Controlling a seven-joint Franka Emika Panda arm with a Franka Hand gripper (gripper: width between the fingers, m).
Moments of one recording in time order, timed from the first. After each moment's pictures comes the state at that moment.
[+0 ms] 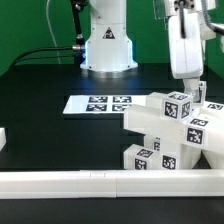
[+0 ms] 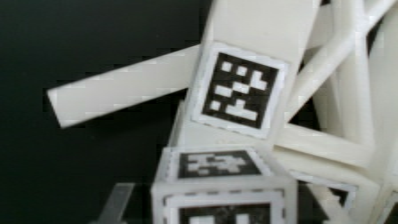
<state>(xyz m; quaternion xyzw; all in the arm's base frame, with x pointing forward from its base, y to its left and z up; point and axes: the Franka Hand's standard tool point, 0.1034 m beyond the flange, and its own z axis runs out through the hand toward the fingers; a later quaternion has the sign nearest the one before) 0.588 0.106 0.107 -0.58 0.81 0.01 0.11</state>
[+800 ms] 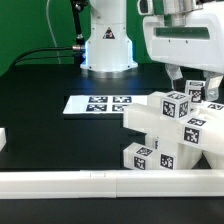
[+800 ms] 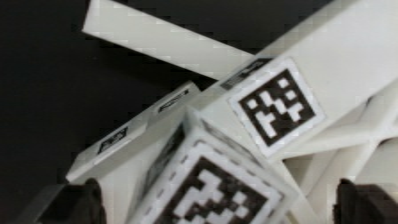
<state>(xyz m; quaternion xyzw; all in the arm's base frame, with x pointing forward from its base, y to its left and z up) 0.593 0.100 0.113 -0.83 0.55 0.01 0.09</state>
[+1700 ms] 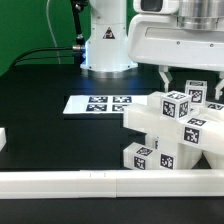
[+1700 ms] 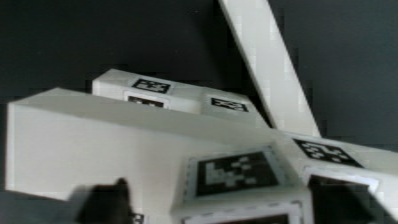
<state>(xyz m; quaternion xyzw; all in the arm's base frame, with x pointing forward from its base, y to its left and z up) 0.585 0.103 0.109 -0.97 0.24 0.03 0.00</state>
